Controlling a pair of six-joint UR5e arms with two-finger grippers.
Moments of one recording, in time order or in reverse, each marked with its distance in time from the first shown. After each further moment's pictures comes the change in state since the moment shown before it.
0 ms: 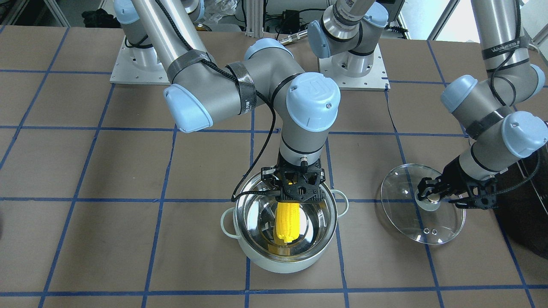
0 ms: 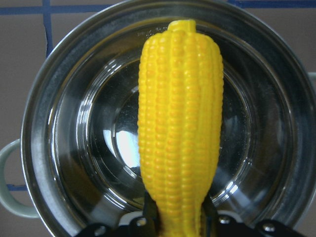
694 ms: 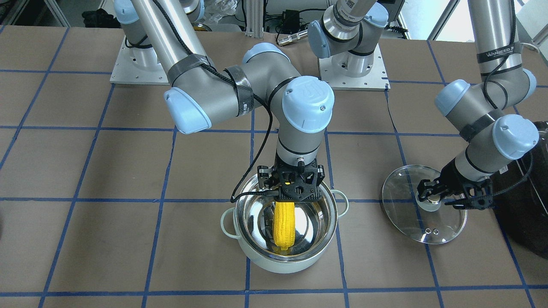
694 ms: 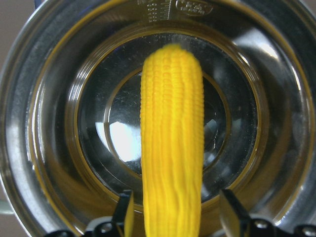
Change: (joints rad) left arm 0.000 -0.014 -0.035 0.068 0.040 -0.020; right arm -0.005 -0.028 0.046 -0.044 0.000 -0.025
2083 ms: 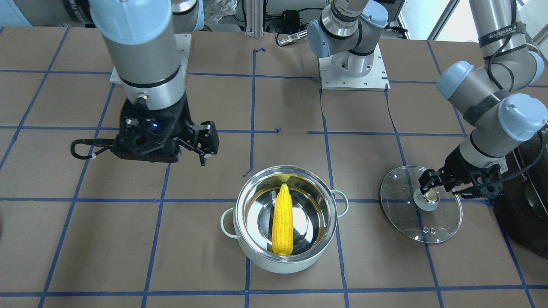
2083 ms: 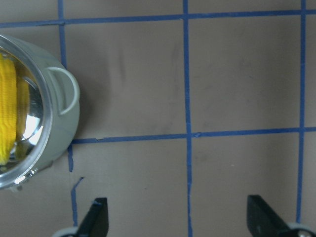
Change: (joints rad) left arm -0.110 0.228 0.082 -0.263 0.005 -0.229; right arm -0.434 -0.460 0.172 0.327 0.017 -0.384
